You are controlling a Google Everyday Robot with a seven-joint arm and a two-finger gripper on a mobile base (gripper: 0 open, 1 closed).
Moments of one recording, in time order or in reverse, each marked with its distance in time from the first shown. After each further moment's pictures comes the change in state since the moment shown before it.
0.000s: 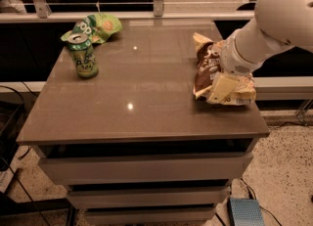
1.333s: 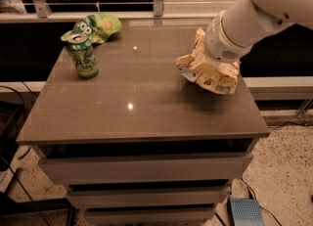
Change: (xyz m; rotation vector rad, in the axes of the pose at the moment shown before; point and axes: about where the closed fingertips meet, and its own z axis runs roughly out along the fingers) arm -0.074 0.009 -0.036 -0.033 -0.121 -0.084
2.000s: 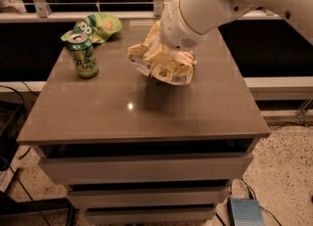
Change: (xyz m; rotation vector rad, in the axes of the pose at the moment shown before) arm -0.117 0.007 0.008 -0.058 -0.241 -0.181
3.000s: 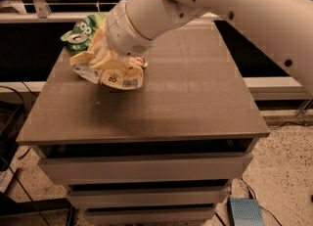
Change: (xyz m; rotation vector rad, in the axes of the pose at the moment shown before) arm -0.115 0.019 0.053 -0.090 -0.249 -0.208
